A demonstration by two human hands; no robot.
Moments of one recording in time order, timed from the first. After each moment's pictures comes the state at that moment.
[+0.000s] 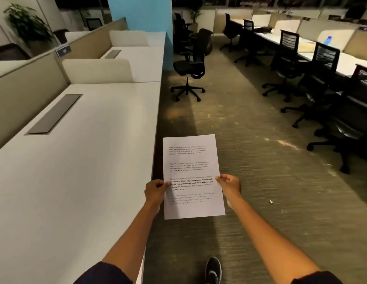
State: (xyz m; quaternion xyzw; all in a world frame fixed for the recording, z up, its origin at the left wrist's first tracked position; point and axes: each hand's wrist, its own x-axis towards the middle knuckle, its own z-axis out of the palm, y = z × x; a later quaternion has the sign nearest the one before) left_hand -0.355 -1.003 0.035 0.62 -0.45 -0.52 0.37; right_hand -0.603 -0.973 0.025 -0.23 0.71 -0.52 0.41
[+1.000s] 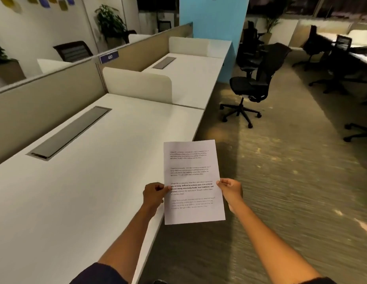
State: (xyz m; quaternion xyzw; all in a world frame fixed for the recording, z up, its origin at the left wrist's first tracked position) left_hand -0.376 -1.427 0.032 0.69 -0.36 -0.45 0.44; right_hand -0.630 -1.476 0.031 -0.39 0.66 -0.42 0.49
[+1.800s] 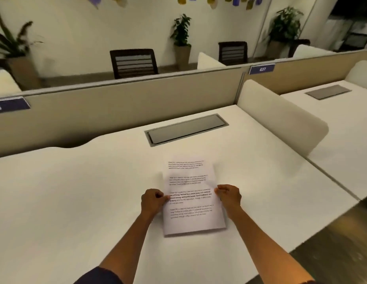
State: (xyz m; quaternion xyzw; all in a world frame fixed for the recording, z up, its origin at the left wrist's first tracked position) left_hand -0.146 -1.468 0.016 0.86 -0.08 -0.22 0.46; right_hand -0.284 -1.694 0.022 -0.66 0.49 -0.16 0.54
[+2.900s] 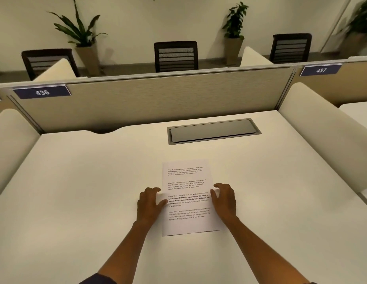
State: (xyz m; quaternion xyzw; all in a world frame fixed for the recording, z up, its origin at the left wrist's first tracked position) left_hand -0.151 -1.474 -0.012 0.94 -0.06 -0.08 0.32; right_hand -0.218 -1.727 -0.010 -0.88 0.28 -0.08 0.37
